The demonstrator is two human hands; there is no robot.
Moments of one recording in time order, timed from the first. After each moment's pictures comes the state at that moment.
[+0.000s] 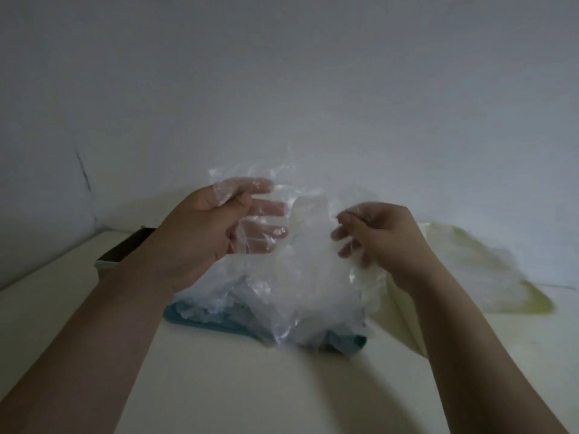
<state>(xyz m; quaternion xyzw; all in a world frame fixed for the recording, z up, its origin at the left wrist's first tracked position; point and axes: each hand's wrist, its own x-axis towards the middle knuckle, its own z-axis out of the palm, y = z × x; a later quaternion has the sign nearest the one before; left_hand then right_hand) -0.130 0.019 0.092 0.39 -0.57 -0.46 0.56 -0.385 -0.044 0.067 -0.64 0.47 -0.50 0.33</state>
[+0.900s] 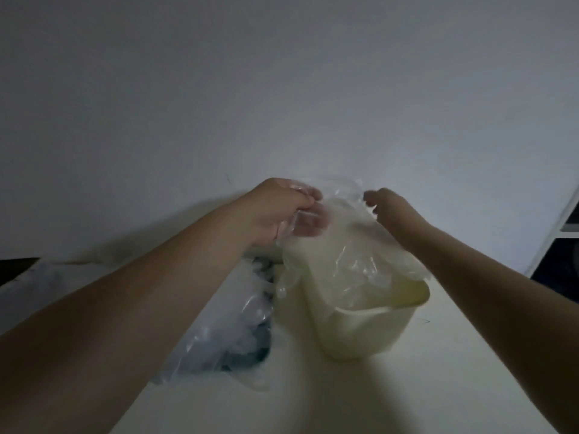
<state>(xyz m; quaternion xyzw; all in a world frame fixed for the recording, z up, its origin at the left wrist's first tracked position) -0.355 -0.113 0.104 0.41 -0.56 -0.60 0.40 -0.588 -0.129 0.077 -0.66 0.69 -0.27 0.09</state>
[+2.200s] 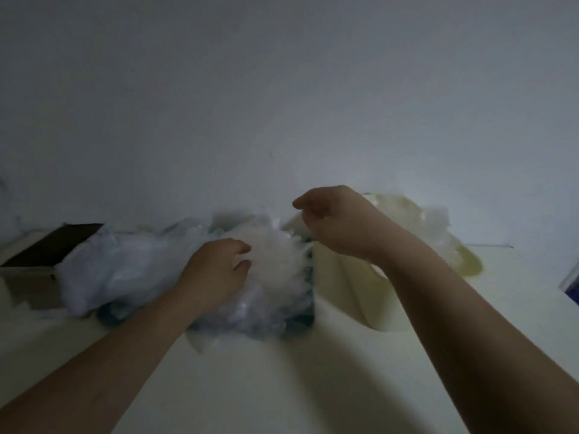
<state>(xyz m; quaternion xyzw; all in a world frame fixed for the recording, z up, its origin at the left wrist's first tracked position) -0.188 -0.061 -0.032 0.64 -0.72 -0.08 0.26 -0.426 -0.044 0.076 -0.78 0.53 -0.28 0.17</state>
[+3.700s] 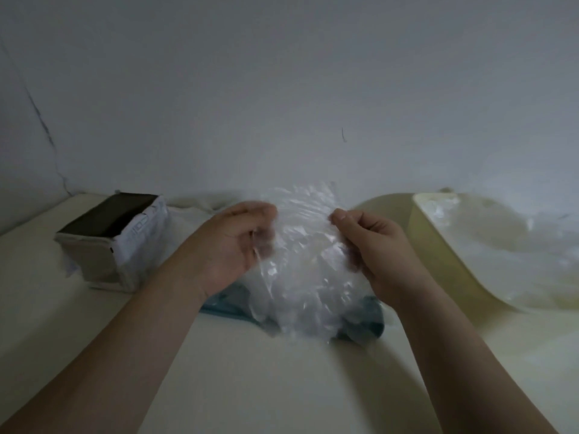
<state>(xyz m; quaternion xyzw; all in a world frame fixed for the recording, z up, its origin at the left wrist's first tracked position) -0.130 -0.048 0.002 0.37 -0.36 -0.64 0.57 -0.358 -0.076 -0.011 -0.55 0.43 -0.51 0.50</state>
